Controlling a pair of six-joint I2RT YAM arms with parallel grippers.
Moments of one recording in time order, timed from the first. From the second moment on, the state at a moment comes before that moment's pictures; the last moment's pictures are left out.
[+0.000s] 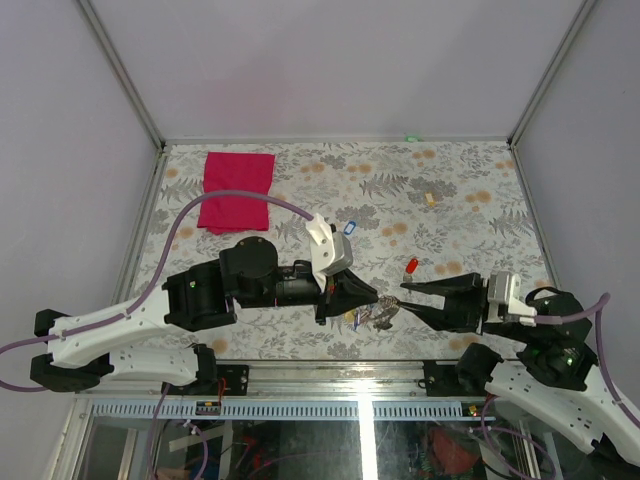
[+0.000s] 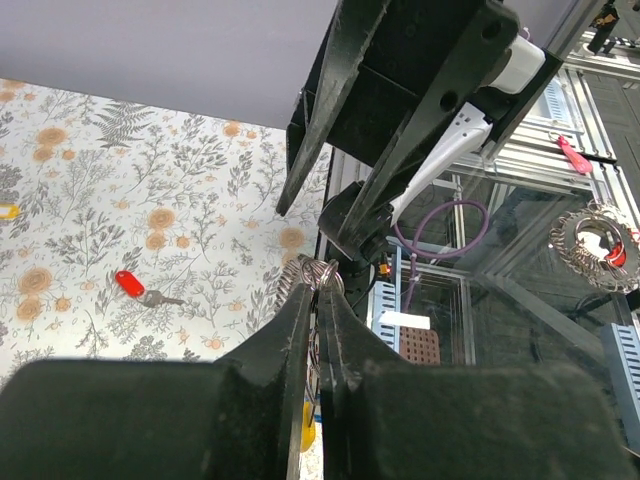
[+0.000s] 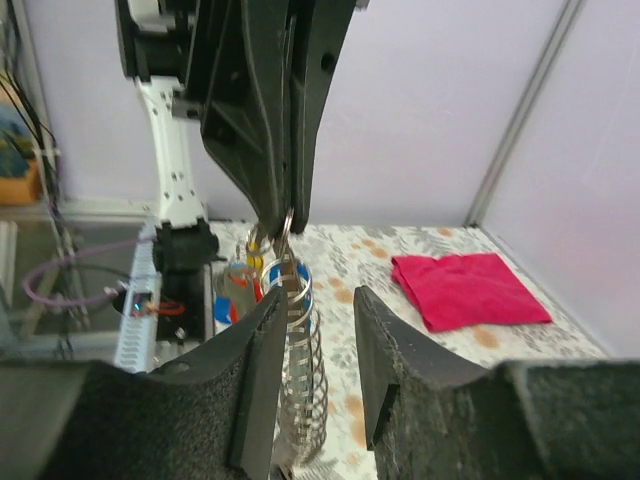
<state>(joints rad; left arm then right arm) -1.30 1.08 1.29 -0.31 0.16 -0.13 0.88 0.29 0.72 -0.10 -0.46 0.00</state>
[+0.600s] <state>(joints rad) -1.30 1.11 1.30 -0.35 0.07 -0.18 0.88 0.31 0.75 -0.29 -0.51 -0.51</state>
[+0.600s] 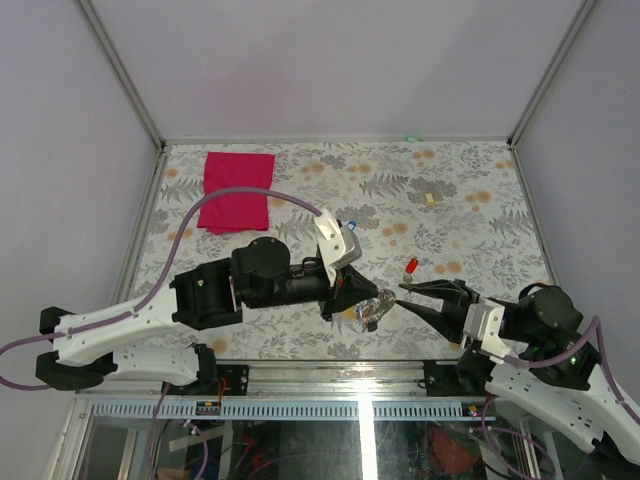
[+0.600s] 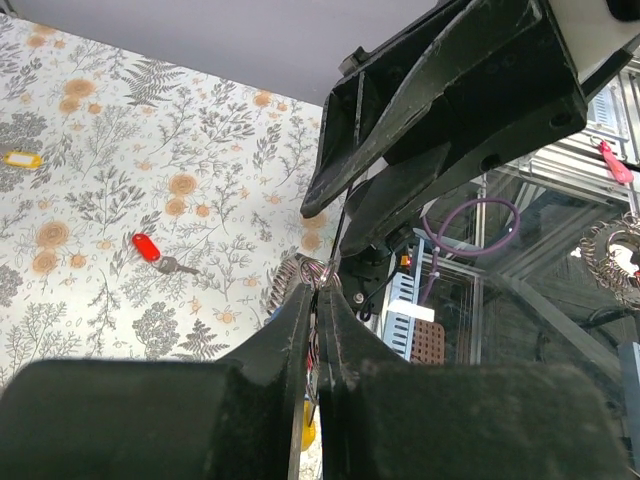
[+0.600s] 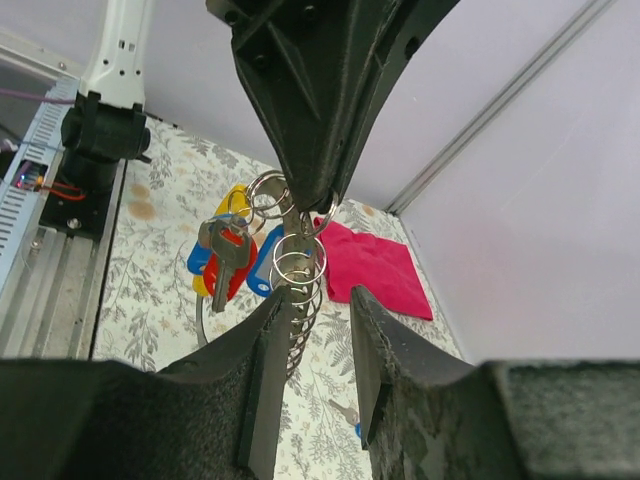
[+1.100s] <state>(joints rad) -1.30 1.11 1.30 -0.36 0.04 -0.20 0.88 0.34 0.75 -0.31 -0.57 -0.61</state>
